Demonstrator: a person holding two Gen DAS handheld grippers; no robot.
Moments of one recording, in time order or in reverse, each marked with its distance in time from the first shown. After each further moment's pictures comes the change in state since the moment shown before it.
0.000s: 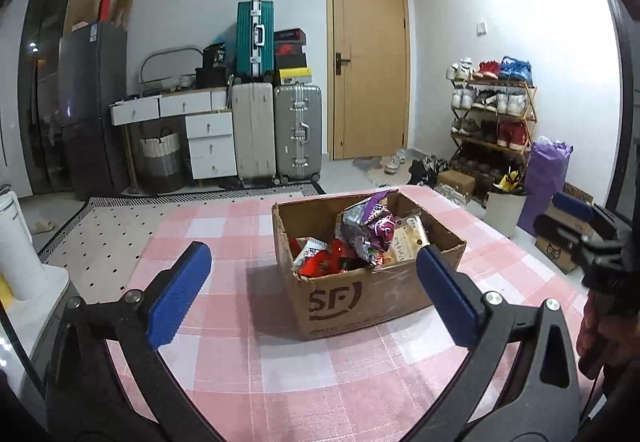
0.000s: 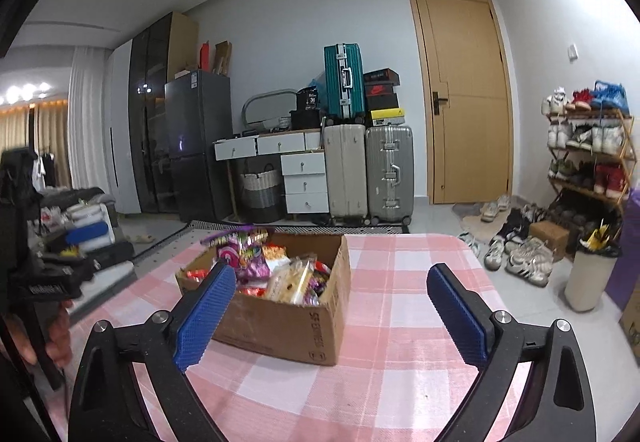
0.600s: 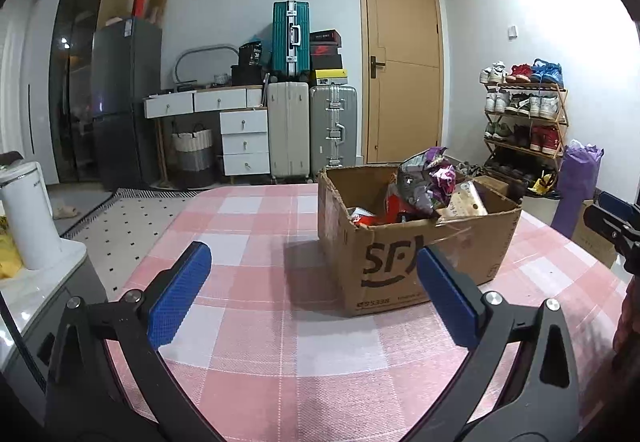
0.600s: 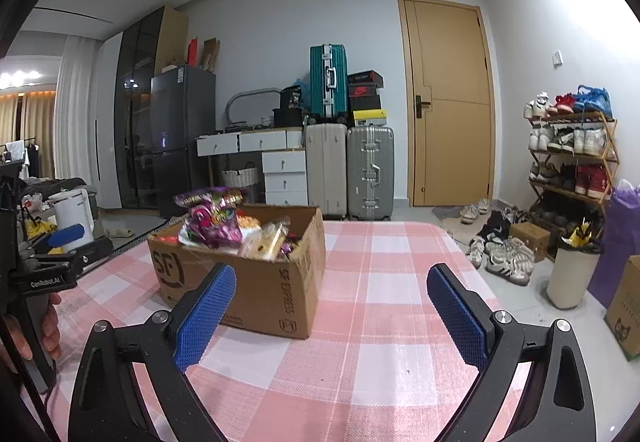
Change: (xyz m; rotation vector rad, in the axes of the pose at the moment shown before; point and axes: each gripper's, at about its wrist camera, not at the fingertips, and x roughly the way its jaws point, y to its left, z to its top) left arm 0.037 0.027 -0.072 -0.031 -0.025 0.132; right arm 0.004 -0.008 -0.050 -0.012 -0.005 -0.074
